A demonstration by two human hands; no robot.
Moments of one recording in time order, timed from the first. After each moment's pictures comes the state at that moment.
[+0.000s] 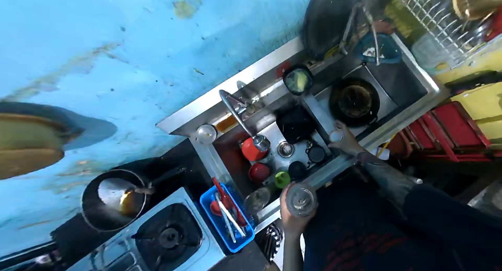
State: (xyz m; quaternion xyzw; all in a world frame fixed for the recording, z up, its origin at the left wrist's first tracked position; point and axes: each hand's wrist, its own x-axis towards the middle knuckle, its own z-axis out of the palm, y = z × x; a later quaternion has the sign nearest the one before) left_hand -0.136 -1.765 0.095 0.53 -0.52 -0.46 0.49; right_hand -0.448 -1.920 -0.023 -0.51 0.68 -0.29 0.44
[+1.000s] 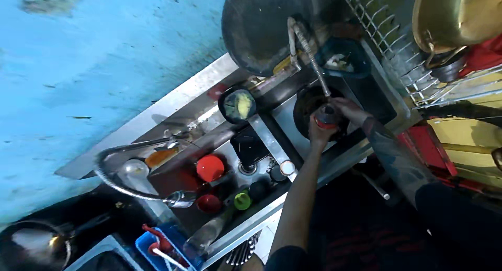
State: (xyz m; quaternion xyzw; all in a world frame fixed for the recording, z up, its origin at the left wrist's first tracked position) left_hand -0.552 -2.064 -0.031 0.61 -0.51 -0.54 0.28; right_hand -0.732 -2.113 -0.027 -0.36 0.64 -0.27 0.61
